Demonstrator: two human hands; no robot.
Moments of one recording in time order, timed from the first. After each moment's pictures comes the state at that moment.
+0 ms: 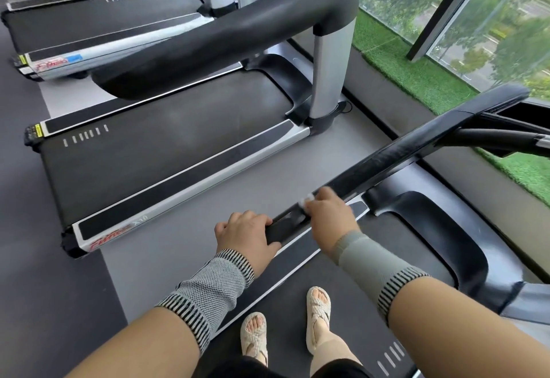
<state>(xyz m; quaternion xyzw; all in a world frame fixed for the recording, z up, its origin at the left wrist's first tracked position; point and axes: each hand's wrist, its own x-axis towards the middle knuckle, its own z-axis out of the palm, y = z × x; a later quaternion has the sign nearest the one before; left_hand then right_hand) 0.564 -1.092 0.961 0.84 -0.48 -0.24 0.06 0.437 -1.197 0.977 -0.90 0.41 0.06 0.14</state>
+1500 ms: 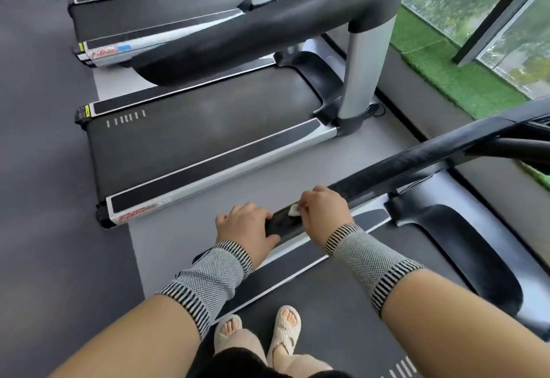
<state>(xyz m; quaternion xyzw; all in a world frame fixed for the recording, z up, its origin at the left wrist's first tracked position) 0.553 -1.084 0.961 0.87 -0.43 -0.22 0.05 0.454 -1.199 0.978 -0.91 0.38 0.07 0.16</state>
